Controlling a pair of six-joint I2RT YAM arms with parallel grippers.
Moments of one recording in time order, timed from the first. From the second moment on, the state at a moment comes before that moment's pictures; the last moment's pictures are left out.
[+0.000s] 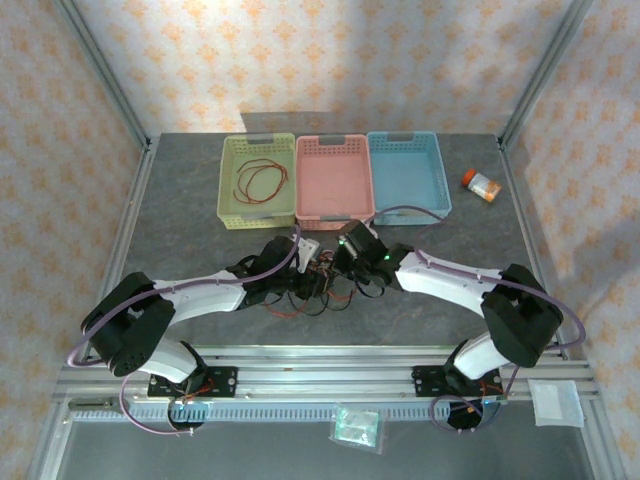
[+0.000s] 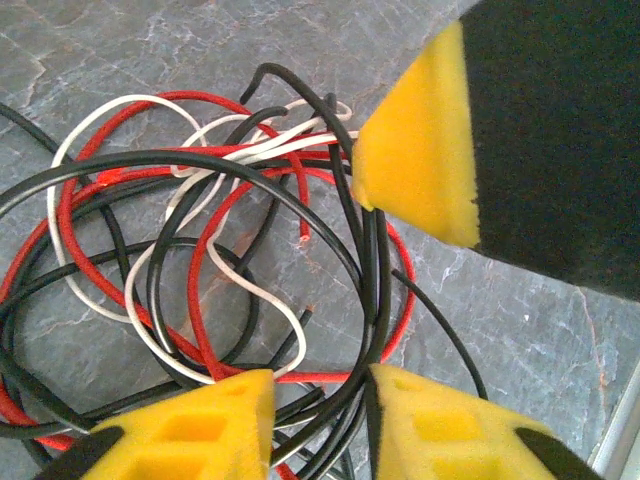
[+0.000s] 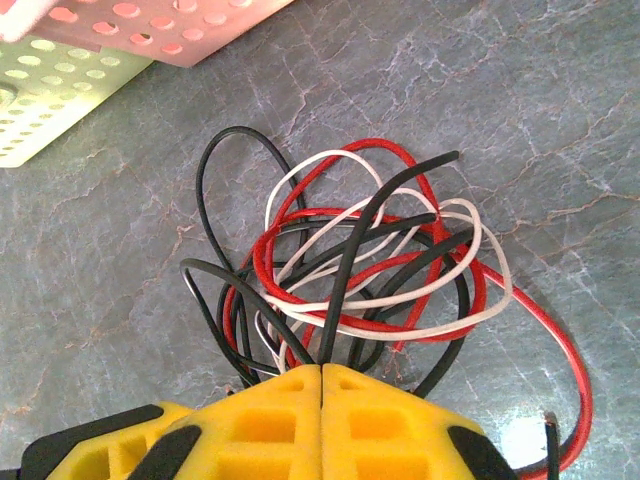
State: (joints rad) left arm -0.70 1.45 0.62 0.08 0.26 -0.36; right arm 0.81 1.49 0.88 -0.31 0.04 1.11
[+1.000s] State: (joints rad) left arm -0.70 1.41 0.62 0.04 0.24 -0.38; right arm 0.81 1.49 0.88 -0.32 0.05 1.11
